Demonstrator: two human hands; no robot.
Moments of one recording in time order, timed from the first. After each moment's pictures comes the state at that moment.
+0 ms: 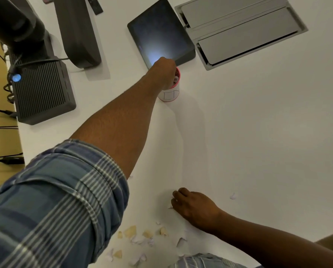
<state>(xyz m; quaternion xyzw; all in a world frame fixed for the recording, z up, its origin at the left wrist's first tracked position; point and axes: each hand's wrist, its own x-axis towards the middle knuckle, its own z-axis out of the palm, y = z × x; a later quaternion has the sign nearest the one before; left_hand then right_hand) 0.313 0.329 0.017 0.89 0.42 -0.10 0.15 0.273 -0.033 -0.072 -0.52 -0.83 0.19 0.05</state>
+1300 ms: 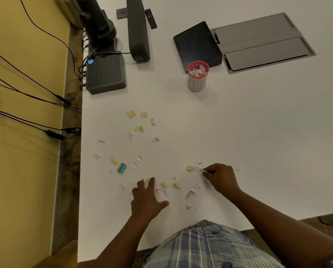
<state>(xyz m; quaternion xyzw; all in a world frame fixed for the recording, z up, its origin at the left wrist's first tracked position) 0.011 -0.066 -0.027 0.67 0.66 -0.16 0.30 0.271 -0.083 -0.028 -0.79 -0.46 0.36 0.16</state>
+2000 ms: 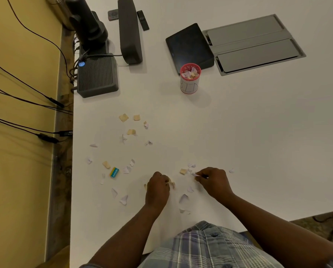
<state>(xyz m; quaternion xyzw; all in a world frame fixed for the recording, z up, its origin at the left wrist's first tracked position) 0.072 -0.043 -0.050 0.73 0.62 0.04 0.29 0.271 -0.085 -0.025 -0.78 -0.46 0.38 0.17</state>
